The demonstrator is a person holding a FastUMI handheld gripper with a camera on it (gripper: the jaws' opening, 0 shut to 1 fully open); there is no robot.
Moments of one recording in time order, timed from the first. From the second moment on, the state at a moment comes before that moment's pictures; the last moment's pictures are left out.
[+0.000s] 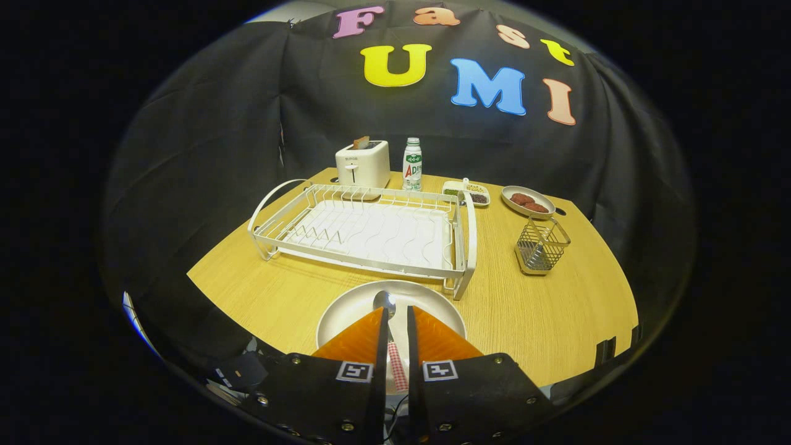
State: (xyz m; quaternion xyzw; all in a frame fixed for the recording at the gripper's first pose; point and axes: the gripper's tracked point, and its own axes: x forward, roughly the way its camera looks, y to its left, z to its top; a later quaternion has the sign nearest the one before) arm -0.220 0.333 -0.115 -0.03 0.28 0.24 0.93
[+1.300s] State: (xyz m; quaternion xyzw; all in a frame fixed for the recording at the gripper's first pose) arm -0.122 0.293 0.110 0.03 0.04 0.15 0.99
